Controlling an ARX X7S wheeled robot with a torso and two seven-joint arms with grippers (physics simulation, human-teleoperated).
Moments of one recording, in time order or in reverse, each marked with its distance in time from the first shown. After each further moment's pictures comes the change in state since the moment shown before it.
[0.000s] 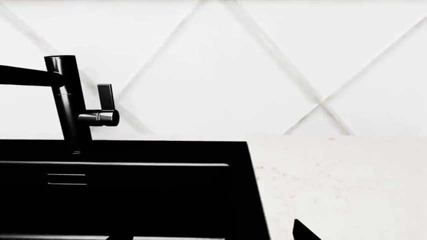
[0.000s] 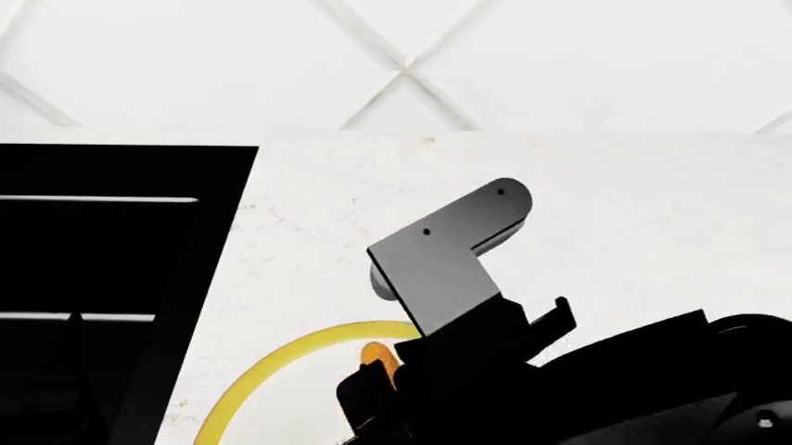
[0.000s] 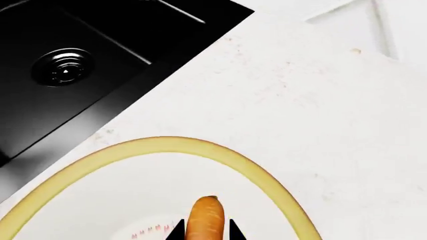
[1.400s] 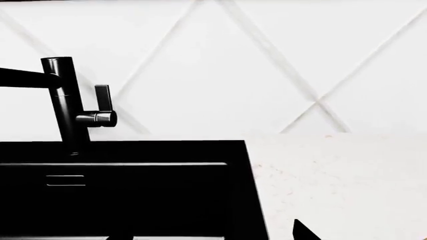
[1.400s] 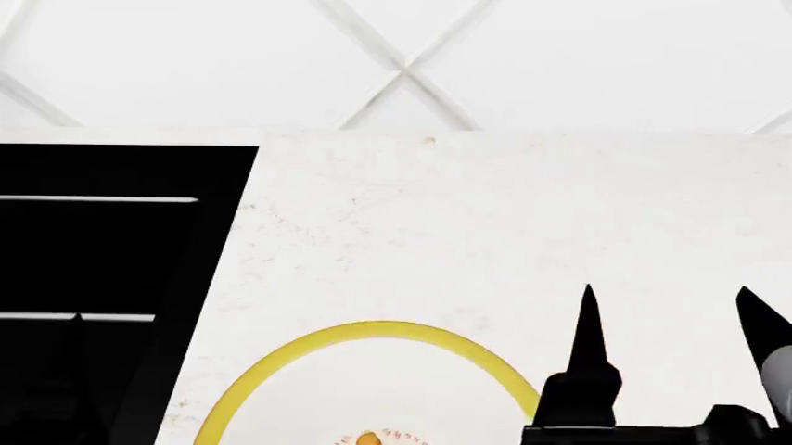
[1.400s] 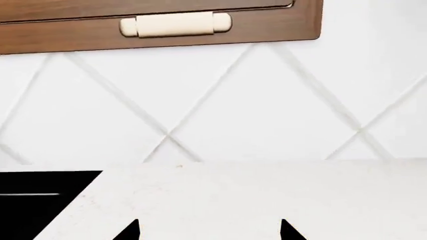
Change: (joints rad) left arm 0.009 -0.032 0.011 0.009 -0.042 0.007 -0.032; right arm -0.800 0.262 0.693 -0.659 -0.387 -0.604 -0.073
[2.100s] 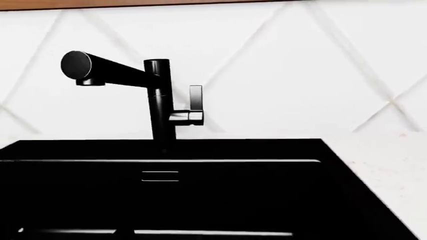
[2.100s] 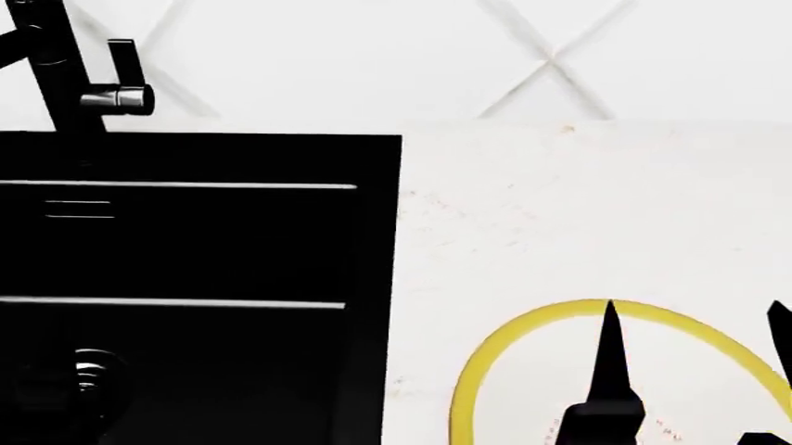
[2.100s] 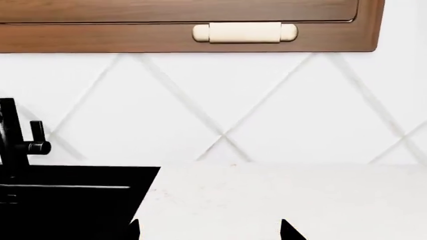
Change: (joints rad) left arm -0.008 -0.019 -0.004 -0.007 -0.011 0.009 -0.021; right arm -0.111 0.055 0.090 -0.063 -0.004 -0.043 -0.019
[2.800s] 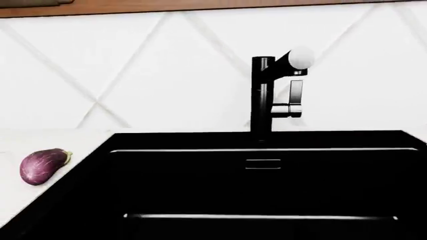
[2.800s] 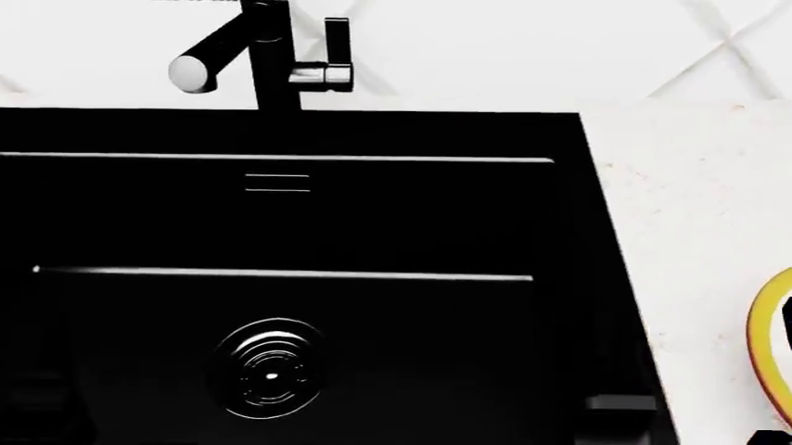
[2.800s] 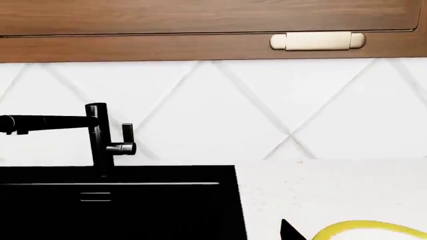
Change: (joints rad) left arm 0.000 -0.016 -0.001 0.003 -0.017 0.005 -0.016; right arm -0.017 -0.008 0.005 -0.003 -0.036 -0.028 -0.004
